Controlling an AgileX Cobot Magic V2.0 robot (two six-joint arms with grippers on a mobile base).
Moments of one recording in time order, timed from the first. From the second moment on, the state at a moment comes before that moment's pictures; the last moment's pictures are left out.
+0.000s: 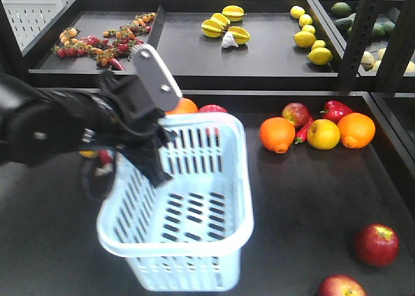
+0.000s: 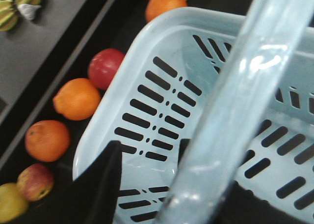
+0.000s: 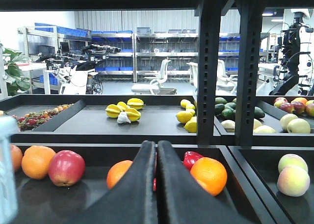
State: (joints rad) left arm -0.62 1.50 -1.17 0.04 0.44 0.50; right arm -0.01 -0.01 0.03 0.01 -0.07 -0.02
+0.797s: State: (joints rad) left arm -0.74 1.78 -1.17 0.02 0.24 0.50; right arm -0.01 -0.01 0.03 0.01 -0.07 -0.02
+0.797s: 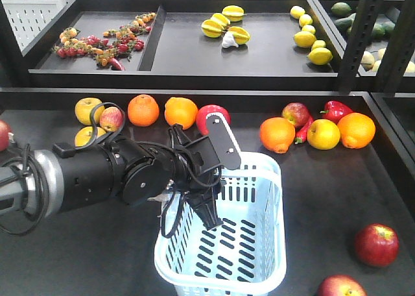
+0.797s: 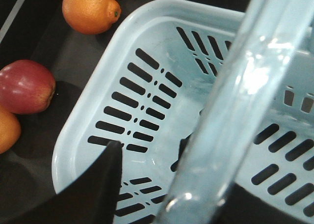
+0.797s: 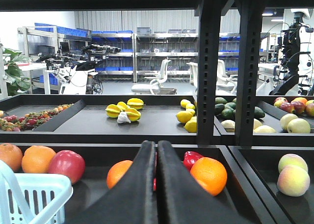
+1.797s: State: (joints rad) left arm -0.76 1.78 -1.18 0.02 0.35 0.50; right arm -0.01 -0.01 0.03 0.01 -0.07 -0.02
